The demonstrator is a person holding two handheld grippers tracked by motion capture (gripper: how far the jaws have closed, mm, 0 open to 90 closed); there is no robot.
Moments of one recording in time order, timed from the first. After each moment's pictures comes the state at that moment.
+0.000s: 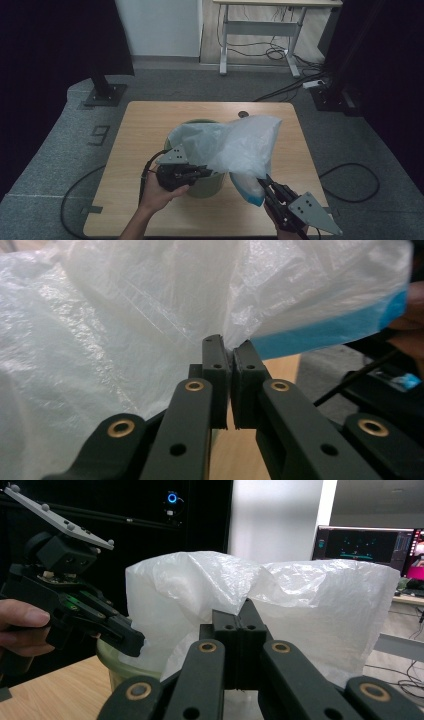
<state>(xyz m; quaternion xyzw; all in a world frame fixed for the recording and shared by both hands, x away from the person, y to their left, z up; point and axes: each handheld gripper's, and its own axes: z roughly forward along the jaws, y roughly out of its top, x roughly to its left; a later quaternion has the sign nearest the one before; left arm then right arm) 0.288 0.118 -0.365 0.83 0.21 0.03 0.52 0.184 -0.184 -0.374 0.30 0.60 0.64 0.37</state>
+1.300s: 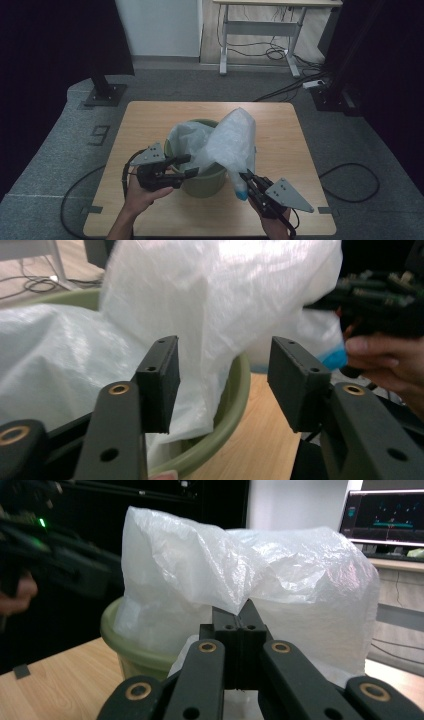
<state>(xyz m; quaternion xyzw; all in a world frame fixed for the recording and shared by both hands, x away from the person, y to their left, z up) 0.278 0.160 -0.350 0.79 0.25 0.08 0.55 0.219 -0.157 -0.396 0.31 0.64 0.62 0.32</state>
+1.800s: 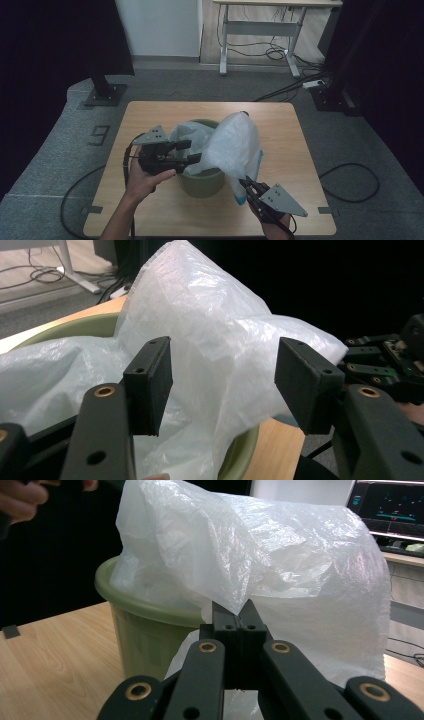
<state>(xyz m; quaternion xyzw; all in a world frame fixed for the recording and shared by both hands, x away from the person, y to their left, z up) 0.300 0.148 -0.319 0.80 0.28 0.07 0.53 0.216 -0.157 -0.415 0.30 0.67 0.59 0.34</state>
